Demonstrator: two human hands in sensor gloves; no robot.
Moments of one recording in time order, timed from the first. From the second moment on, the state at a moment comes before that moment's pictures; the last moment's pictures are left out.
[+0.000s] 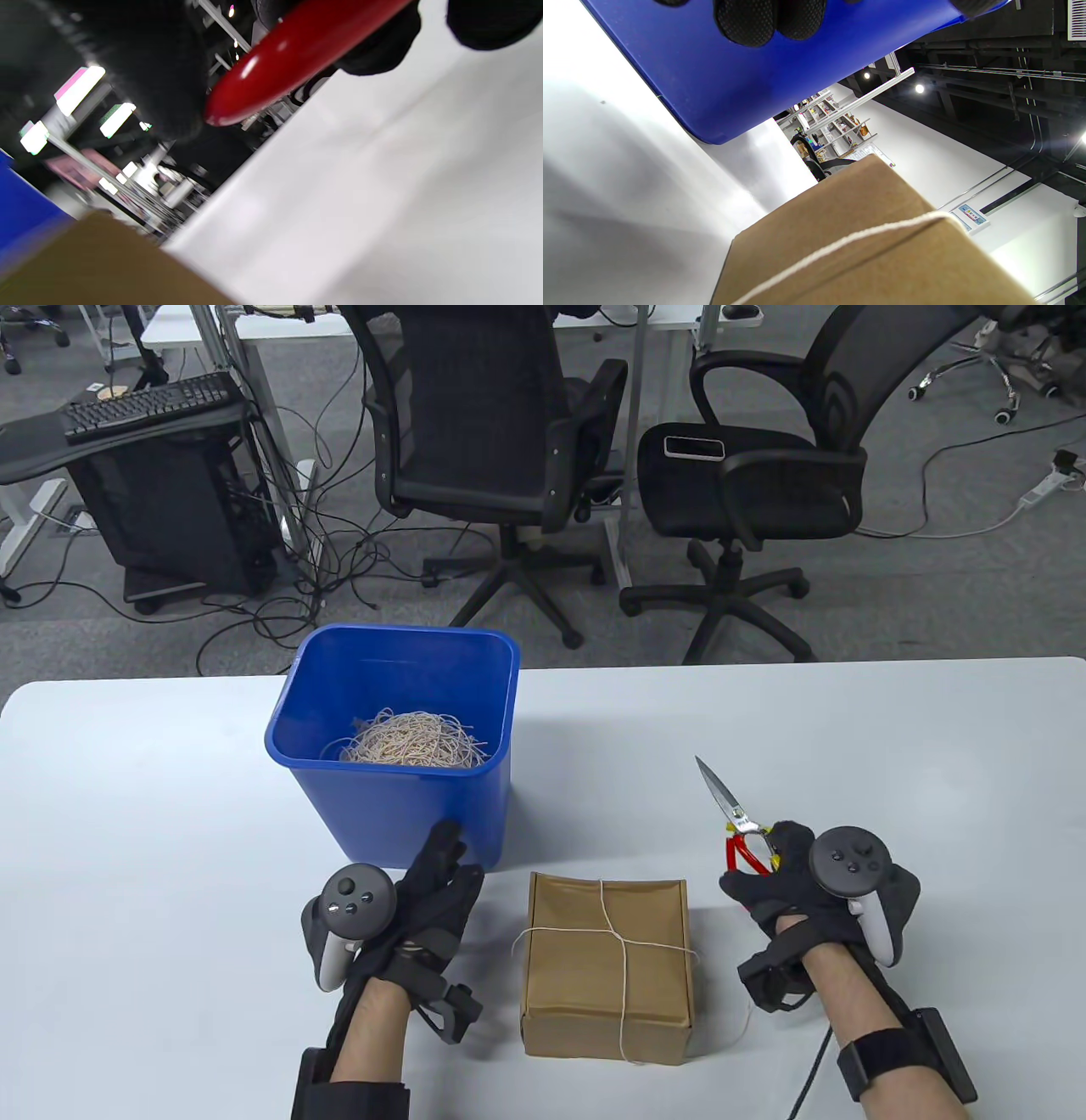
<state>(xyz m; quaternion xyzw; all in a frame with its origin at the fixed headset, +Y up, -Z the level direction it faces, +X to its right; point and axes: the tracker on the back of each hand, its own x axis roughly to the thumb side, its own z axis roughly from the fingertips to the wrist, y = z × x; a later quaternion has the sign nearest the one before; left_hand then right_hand) -0.192 -0.725 -0.343 -0.01 -0.13 0.49 0.86 0.246 -0.713 -0.350 -0.11 -0.02 0.88 0.46</state>
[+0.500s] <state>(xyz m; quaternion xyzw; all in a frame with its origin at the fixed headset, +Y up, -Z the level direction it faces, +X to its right) -0.181 -0.723 -0.342 -0.01 -0.15 0.49 0.86 0.206 -0.688 -0.359 0.04 0.05 0.85 0.52</state>
